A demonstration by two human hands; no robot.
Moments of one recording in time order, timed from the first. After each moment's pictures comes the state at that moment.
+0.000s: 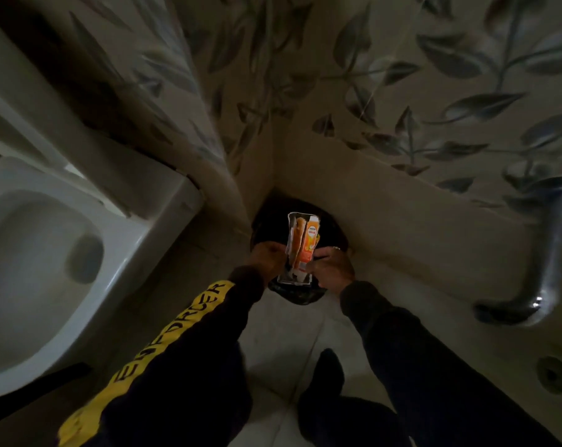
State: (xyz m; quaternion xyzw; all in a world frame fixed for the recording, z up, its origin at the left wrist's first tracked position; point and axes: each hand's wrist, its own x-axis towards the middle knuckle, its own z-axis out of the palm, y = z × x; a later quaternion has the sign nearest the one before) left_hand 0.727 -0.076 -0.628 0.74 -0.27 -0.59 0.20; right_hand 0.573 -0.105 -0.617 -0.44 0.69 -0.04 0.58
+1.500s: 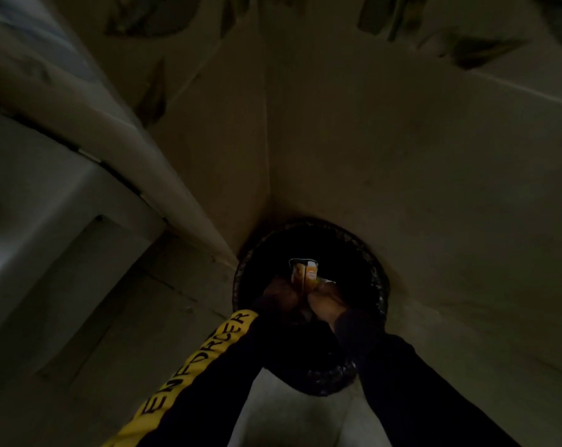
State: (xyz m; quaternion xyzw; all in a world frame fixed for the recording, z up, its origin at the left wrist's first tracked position) left_hand 0.711 -0.145 -0.895 0.76 -0.32 -0.56 0.10; right_hand 0.595 -0.169 -0.907 -0.43 0.69 0.03 0.58
